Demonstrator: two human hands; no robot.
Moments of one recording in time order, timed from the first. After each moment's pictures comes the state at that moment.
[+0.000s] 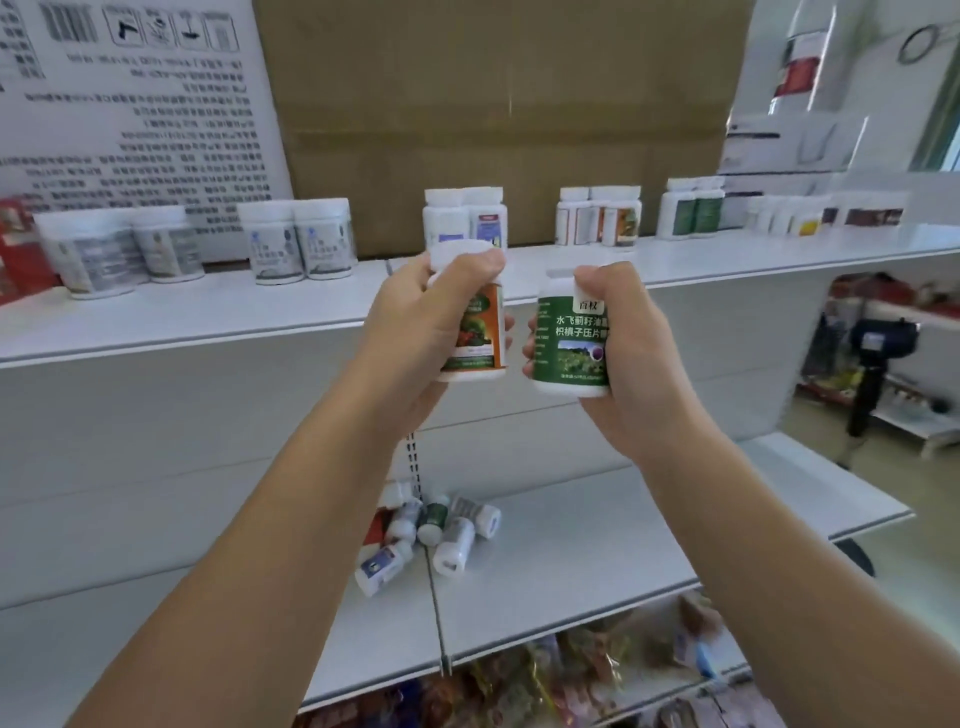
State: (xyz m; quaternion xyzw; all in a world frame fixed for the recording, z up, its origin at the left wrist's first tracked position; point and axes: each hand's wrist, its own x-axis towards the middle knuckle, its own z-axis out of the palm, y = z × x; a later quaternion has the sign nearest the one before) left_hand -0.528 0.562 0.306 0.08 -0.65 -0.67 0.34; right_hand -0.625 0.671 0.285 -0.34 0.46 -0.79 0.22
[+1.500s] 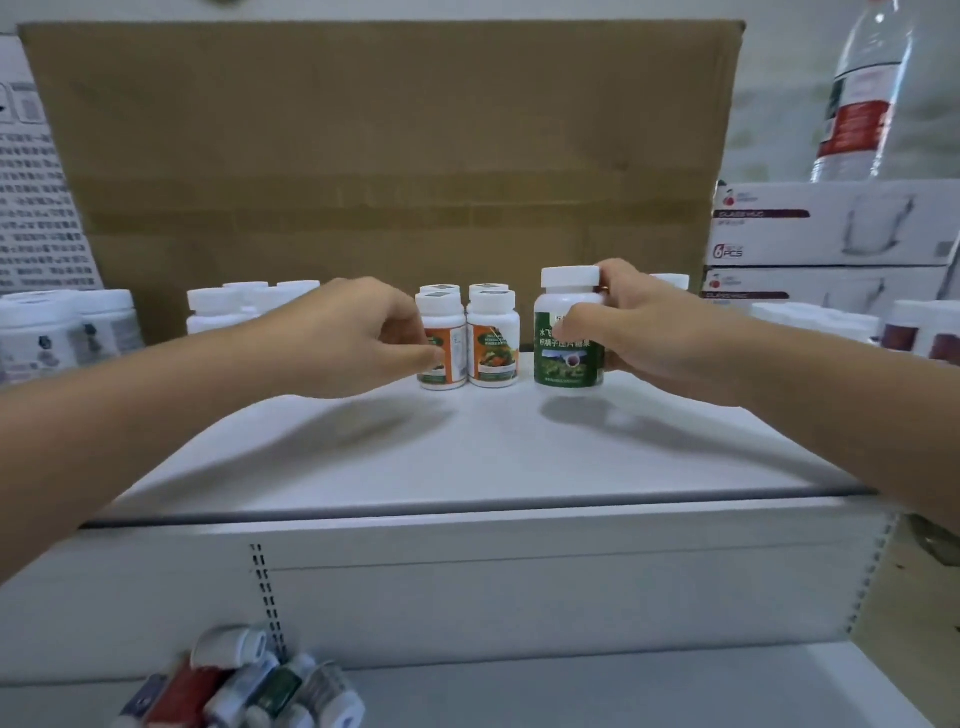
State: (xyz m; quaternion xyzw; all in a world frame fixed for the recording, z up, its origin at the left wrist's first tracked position) left_hand -0.812 0.541 0.379 0.27 -0.94 -0.02 0.20; right_hand -1.010 0.687 0.370 -0.51 0.69 -0.49 0.18
